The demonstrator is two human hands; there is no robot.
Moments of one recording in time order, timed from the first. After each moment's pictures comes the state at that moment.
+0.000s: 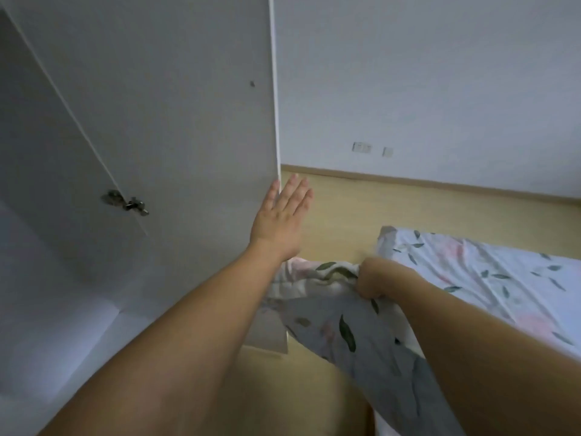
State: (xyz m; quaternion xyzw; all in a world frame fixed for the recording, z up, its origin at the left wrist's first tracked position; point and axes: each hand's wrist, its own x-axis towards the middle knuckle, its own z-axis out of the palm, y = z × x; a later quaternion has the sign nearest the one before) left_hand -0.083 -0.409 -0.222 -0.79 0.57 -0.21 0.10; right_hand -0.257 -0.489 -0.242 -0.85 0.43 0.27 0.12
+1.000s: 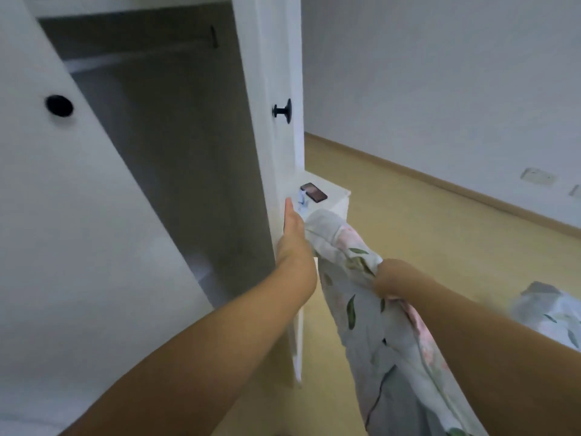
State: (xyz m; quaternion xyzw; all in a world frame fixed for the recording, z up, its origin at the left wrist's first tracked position) left_hand -0.050 -0.220 -0.233 -0.76 0.28 -0.05 0.58; right_hand -0.137 -0.362 -0.238 -0.94 0.24 0.24 0.07
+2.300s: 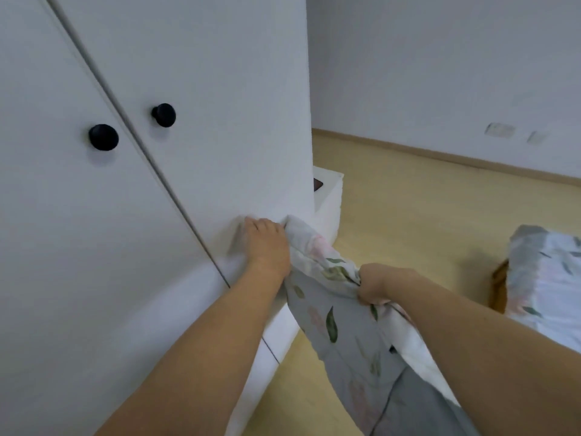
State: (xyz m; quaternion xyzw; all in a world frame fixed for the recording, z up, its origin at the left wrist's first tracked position) left_hand 0.067 -0.084 -0.243 -0.90 0.32 -0.03 0.29; right_hand -0.070 -0.227 -0.258 -0.91 0.25 0.31 0.15
